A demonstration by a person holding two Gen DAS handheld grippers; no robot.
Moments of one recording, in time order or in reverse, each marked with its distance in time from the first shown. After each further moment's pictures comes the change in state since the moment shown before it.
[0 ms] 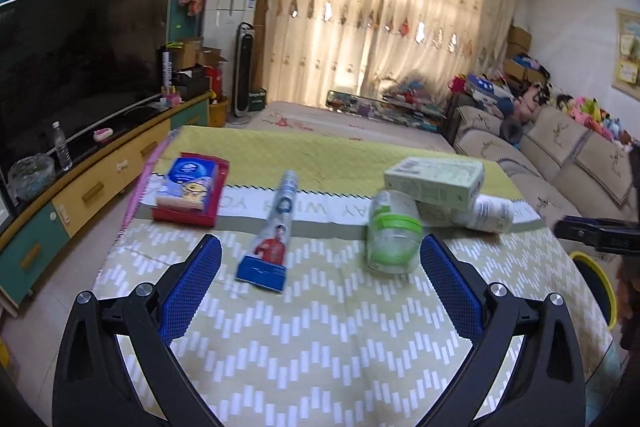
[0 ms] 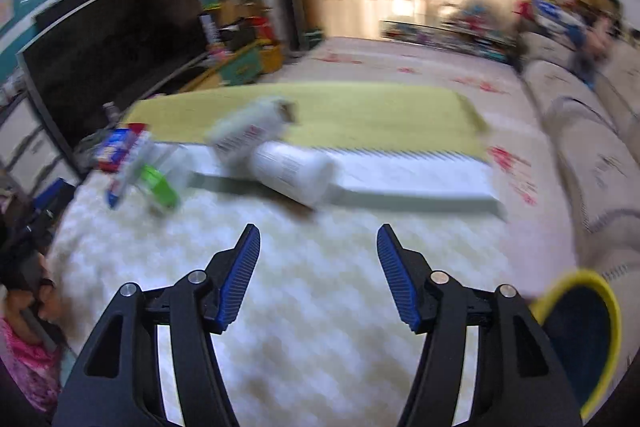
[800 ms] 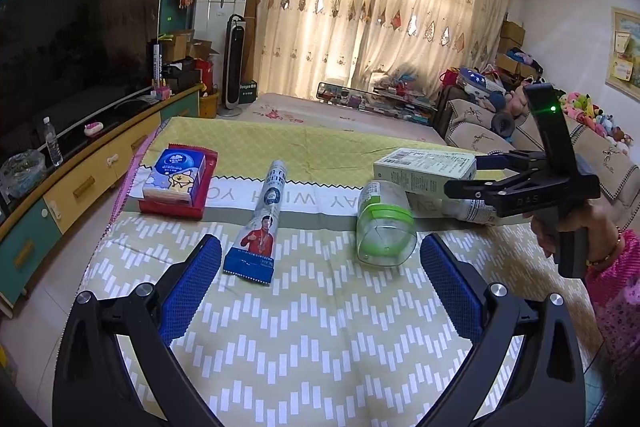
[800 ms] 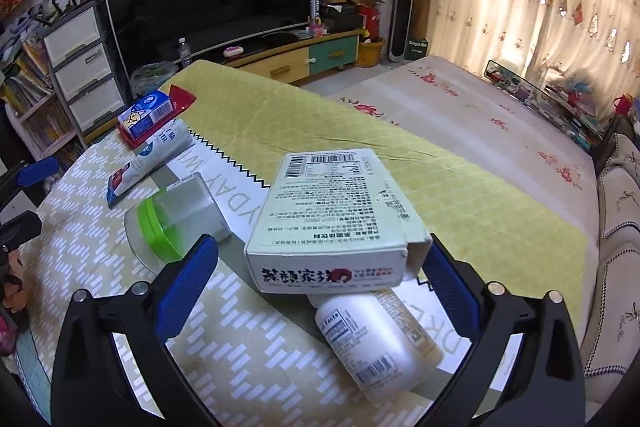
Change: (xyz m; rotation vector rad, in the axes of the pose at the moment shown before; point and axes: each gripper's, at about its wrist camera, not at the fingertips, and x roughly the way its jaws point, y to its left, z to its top) left arm -0.001 -0.017 -0.006 0.009 0.042 -0.040; right arm 0.102 0.045 0.071 -0.373 0.045 0.166
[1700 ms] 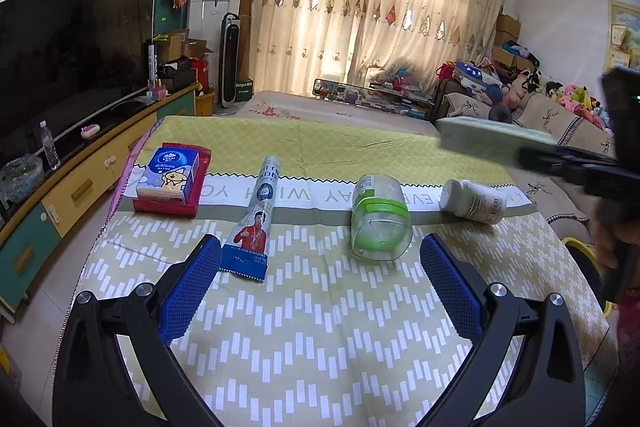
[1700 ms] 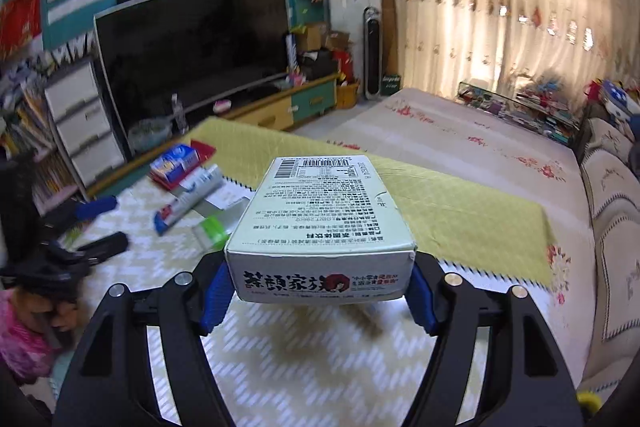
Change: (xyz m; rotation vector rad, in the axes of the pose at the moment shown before) left arm 0.005 -0.004 -0.004 0.026 0.006 -0.004; right arm -0.113 0.016 -0.040 0.146 -0.207 -0.053
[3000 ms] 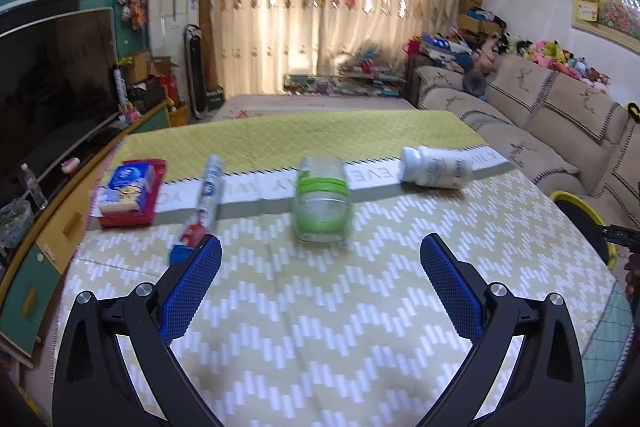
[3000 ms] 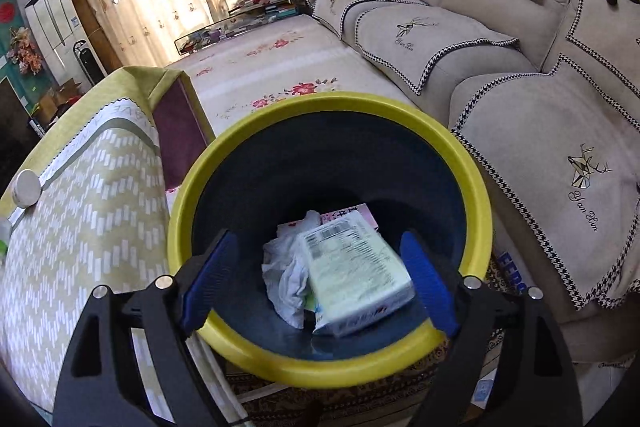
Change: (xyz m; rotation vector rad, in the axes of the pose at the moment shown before) left arm 0.001 -0.048 -0.008 0.170 0.041 -0.067; right arm -0.154 -0.186 -0.259 0.752 0.115 -0.686
